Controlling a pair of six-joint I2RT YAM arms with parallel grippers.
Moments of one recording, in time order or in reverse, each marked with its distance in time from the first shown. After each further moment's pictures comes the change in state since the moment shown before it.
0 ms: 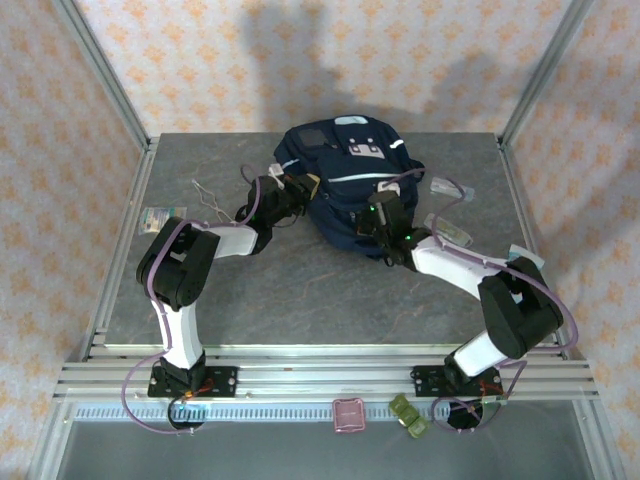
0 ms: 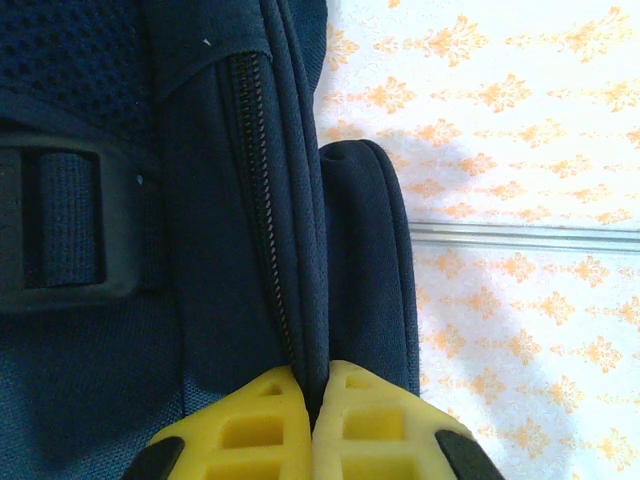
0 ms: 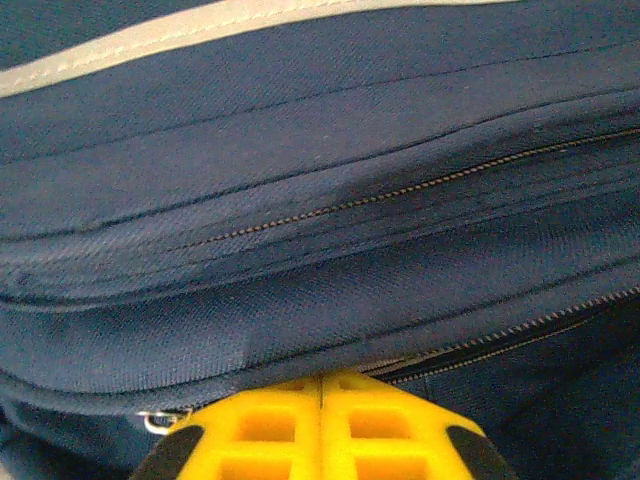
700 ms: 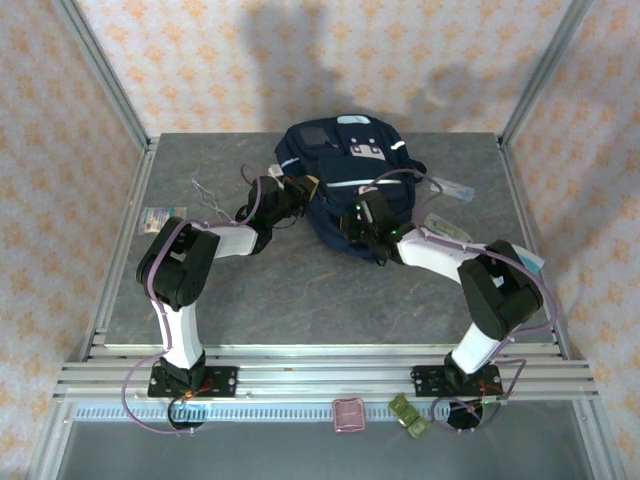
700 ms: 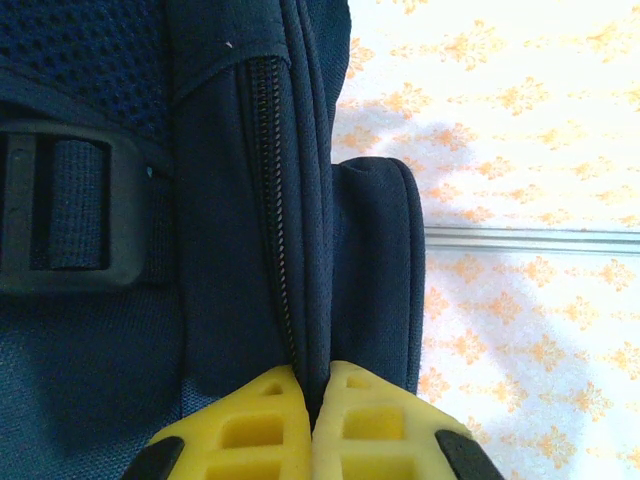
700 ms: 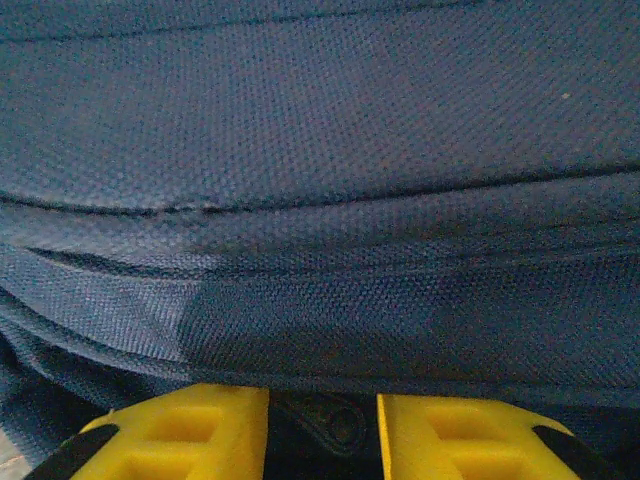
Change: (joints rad) left arm 0.000 0.000 0.000 -0.027 -0.017 0.031; right arm 0.035 0.144 0.101 -0.068 -0.079 -0.049
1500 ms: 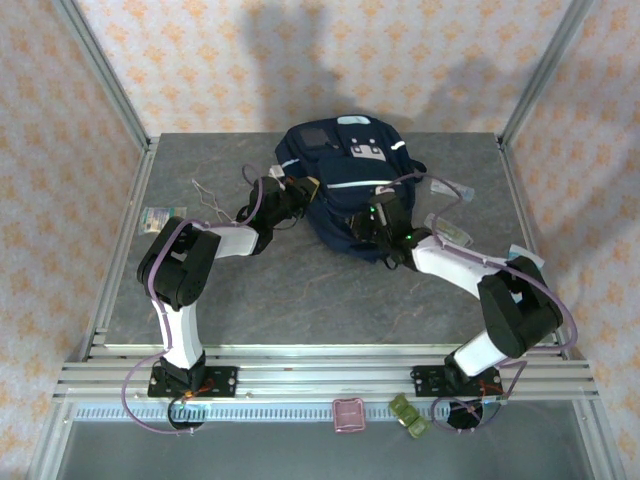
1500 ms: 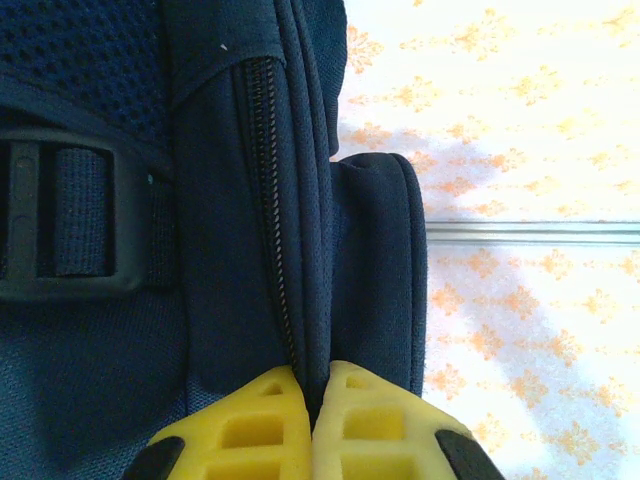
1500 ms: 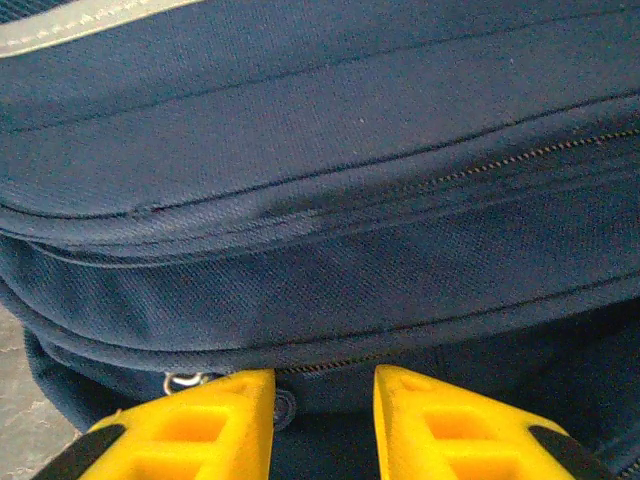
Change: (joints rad) left arm -0.003 0.005 0.000 -0.008 -0.004 0.033; right arm -0.039 -0.135 -0.081 -0.014 -0.021 0.067
